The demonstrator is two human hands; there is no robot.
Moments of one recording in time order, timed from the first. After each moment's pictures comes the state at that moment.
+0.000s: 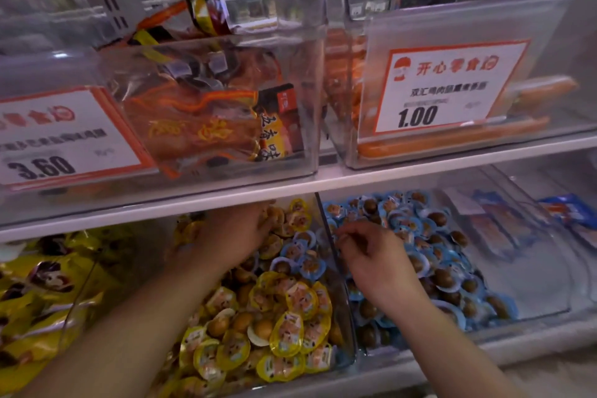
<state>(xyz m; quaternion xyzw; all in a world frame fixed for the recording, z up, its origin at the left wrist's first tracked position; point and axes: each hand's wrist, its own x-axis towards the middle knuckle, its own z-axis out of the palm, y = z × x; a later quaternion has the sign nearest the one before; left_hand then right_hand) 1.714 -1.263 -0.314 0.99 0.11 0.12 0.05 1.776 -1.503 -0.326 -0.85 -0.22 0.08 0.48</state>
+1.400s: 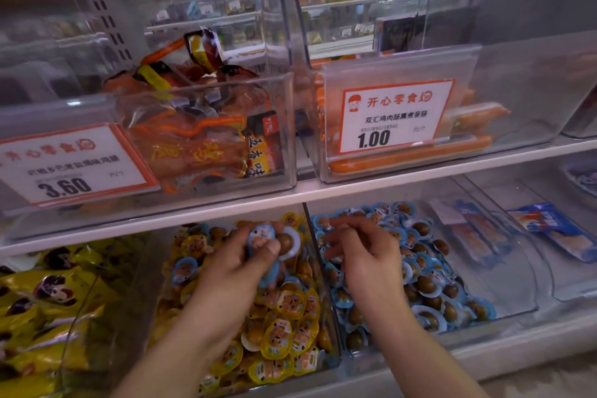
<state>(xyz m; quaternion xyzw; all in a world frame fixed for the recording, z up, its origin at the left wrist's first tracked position) 1.648 -1.348 -0.285 0.73 0.18 0.17 0.64 1.752 -1.501 -0.298 -0.69 -0.13 0.02 0.71</state>
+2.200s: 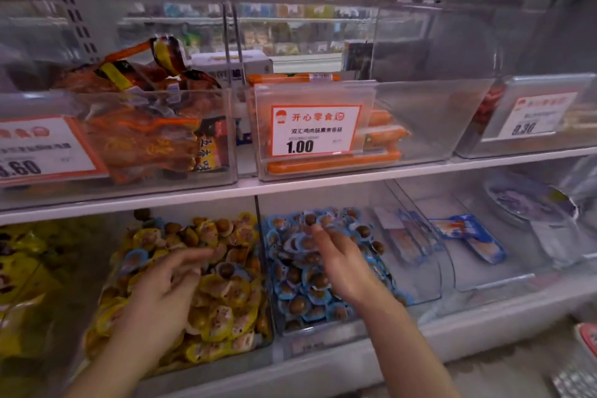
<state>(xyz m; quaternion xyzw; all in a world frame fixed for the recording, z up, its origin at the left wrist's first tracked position) 1.618 -1.359 -0.293 0.83 0.23 0.23 0.45 1.787 -1.565 -0.298 -0.81 -0.20 0.16 0.52</state>
